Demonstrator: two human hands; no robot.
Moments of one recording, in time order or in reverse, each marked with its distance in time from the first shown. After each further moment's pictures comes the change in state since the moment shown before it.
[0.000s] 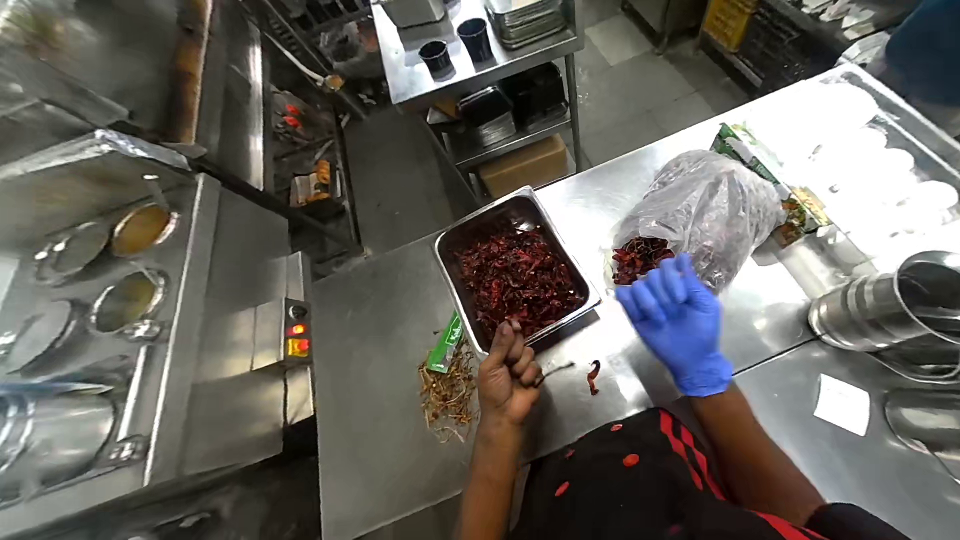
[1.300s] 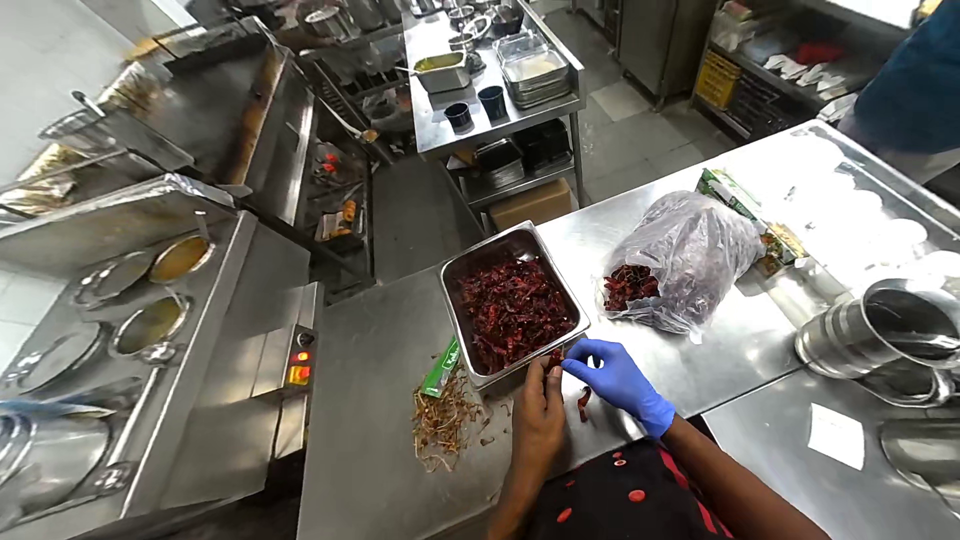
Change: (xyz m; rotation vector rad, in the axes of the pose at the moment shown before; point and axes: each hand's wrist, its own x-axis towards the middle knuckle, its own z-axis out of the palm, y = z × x) left_hand -0.024 -0.052 0.011 1.407 0.084 0.414; right_hand -0.036 0.047 -0.038 -1.282 -0.153 0.114
